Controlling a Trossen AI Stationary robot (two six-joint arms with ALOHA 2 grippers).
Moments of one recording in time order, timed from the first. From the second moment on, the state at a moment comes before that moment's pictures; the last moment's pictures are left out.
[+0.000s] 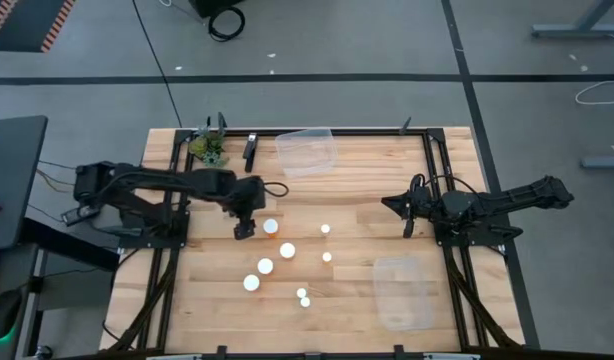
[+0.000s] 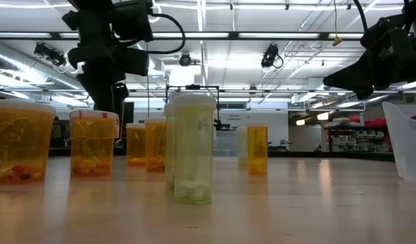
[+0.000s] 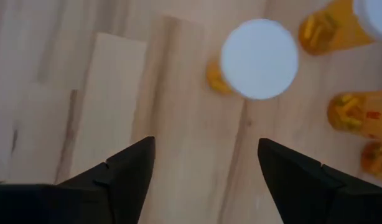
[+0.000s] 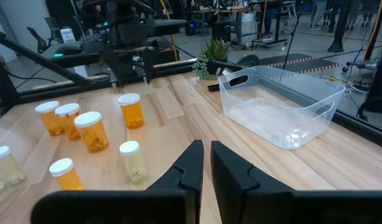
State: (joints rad) left arm 0.11 1.38 0.86 -0.72 0.07 -0.09; right arm 0.17 0.21 0.02 0.05 0.46 0.16
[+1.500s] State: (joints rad) left arm -0.04 1.62 0.98 -0.56 -0.07 0.08; right arm 0.17 0.25 0.02 0.02 0.46 0.16
